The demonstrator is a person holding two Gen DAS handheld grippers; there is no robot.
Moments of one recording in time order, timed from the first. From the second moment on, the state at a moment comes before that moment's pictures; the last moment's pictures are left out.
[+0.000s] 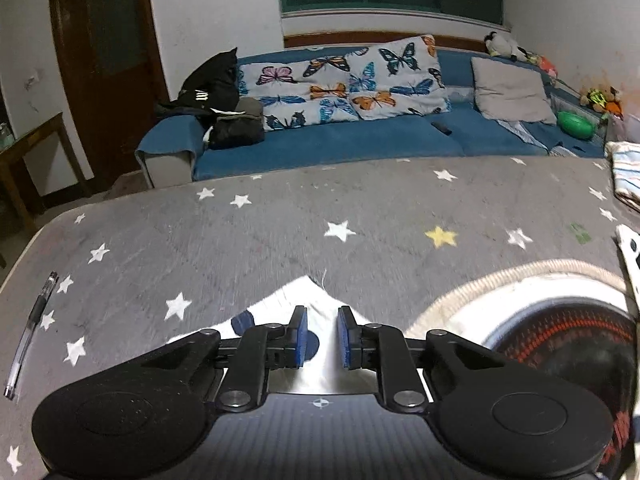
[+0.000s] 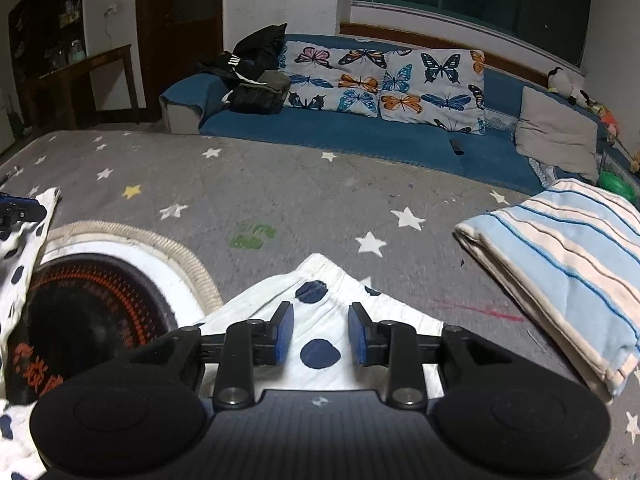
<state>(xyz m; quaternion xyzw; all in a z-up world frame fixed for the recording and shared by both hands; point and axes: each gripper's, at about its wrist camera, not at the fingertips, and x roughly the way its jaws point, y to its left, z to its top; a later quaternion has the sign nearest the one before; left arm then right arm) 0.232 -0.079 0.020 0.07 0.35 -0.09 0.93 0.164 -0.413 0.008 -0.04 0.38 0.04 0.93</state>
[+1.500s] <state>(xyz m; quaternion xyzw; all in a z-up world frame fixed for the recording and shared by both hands) 0.109 -0.059 0.040 0.08 0.30 -0.10 0.95 0.108 -0.395 0.021 -0.05 0.38 0.08 0.92</state>
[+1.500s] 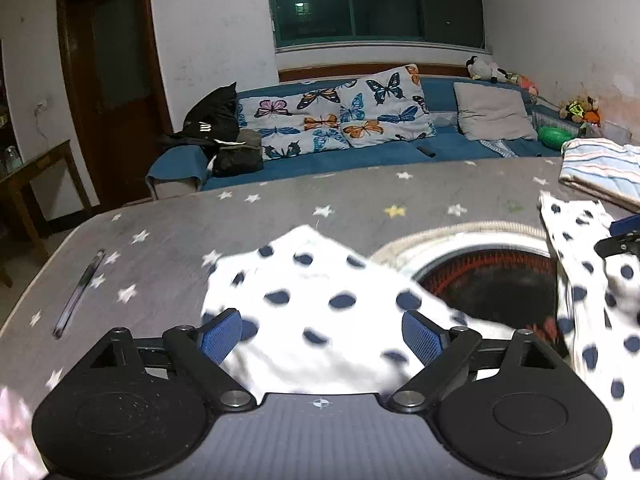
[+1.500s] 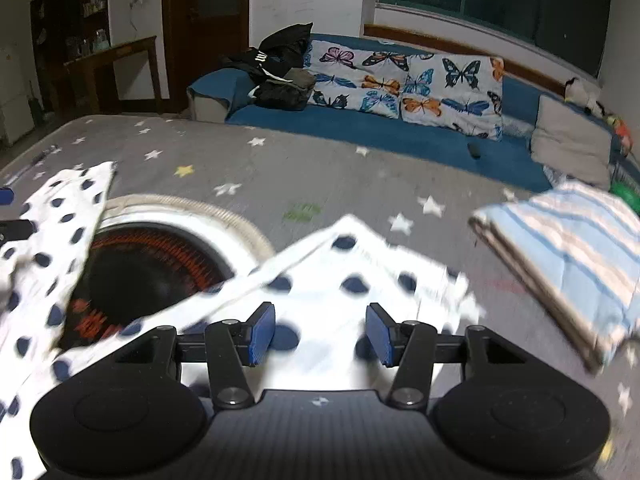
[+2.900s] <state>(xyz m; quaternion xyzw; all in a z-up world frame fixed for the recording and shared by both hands) 0.009 -0.019 0.047 0.07 0.29 -0.03 0.95 0.008 -0.397 0.030 -0.01 0.35 0.10 0.93</state>
